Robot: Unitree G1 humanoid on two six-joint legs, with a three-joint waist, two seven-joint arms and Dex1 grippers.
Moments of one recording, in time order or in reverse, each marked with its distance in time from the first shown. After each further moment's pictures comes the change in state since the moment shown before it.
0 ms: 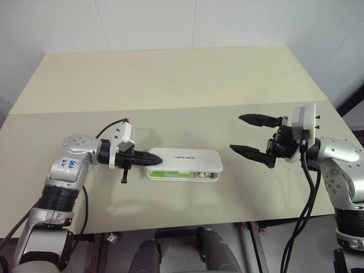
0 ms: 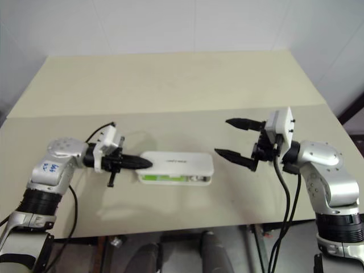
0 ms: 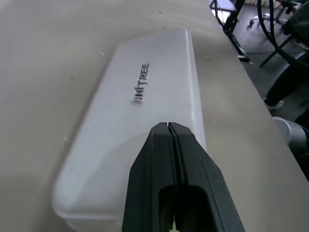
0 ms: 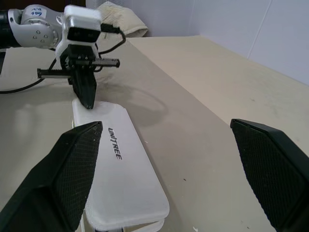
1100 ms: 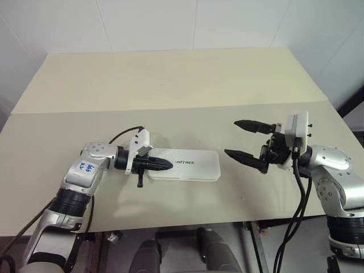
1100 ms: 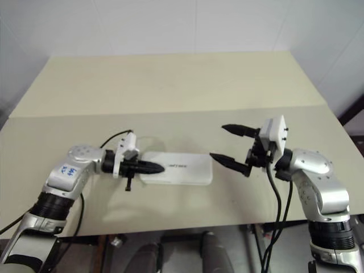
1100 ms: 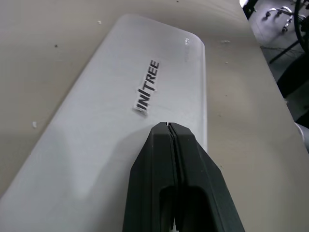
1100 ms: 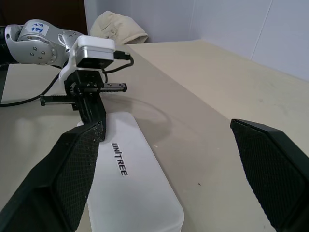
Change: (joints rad) left arm 0.014 -0.057 -0.052 -0.075 0.024 0.140 0.177; right arm 0.049 0.054 0.016 -0.033 -0.007 -0.012 -0.030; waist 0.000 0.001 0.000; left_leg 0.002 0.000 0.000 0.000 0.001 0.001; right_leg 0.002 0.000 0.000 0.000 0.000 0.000
